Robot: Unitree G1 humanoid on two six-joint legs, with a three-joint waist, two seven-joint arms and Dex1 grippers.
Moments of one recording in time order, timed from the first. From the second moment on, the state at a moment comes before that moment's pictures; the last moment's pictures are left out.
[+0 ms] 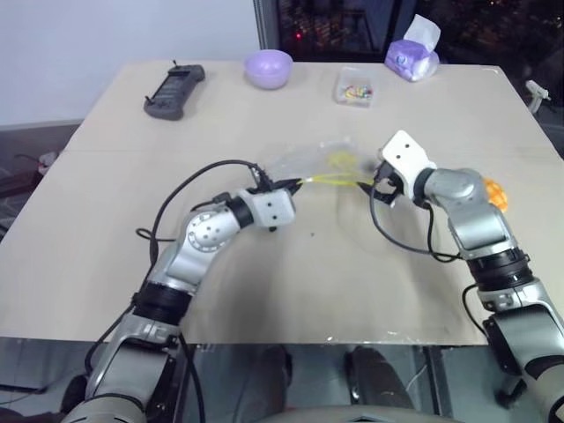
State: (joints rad) left arm -0.52 0.53 -0.21 0.19 0.29 -0.37 -0.54; right arm -0.72 -0.48 0.19 0.06 -0.12 0.49 0.73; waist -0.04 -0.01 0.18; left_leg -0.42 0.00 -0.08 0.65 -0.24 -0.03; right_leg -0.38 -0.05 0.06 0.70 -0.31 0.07
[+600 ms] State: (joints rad) left arm -0.59 0.48 -0.24 0.28 0.29 -0.43 -0.52; right arm -0.63 -0.26 -0.14 -0.07 0.34 0.93 0.59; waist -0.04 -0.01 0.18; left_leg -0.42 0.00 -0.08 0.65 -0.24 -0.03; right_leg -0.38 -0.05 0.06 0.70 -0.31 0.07
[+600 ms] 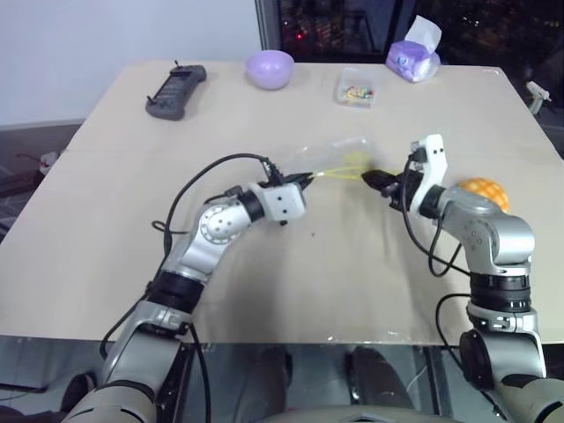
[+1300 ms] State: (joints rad) left arm -0.60 0.44 -0.28 0.25 0.27 -0.42 -0.59; right arm -0.72 -0.37 0.22 0.32 -0.04 0.31 0.50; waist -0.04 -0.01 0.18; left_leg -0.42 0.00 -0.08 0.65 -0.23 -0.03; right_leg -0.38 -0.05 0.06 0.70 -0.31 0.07
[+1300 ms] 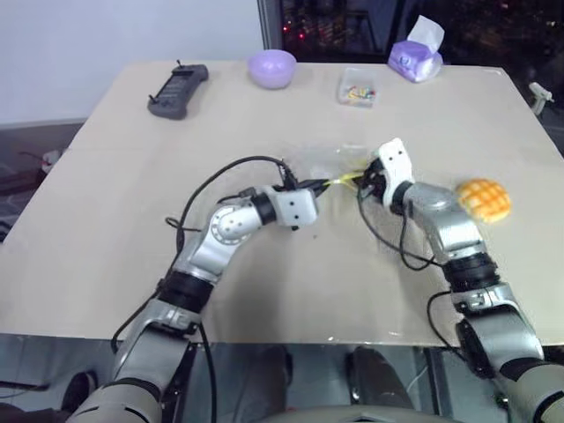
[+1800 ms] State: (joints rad) left arm -0.60 0.43 -0.28 0.25 0.27 -0.41 -0.59; right arm -0.73 -0.43 0.34 0.46 -0.29 -0.10 0.49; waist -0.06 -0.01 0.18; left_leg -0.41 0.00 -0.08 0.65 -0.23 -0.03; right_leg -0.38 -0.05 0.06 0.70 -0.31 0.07
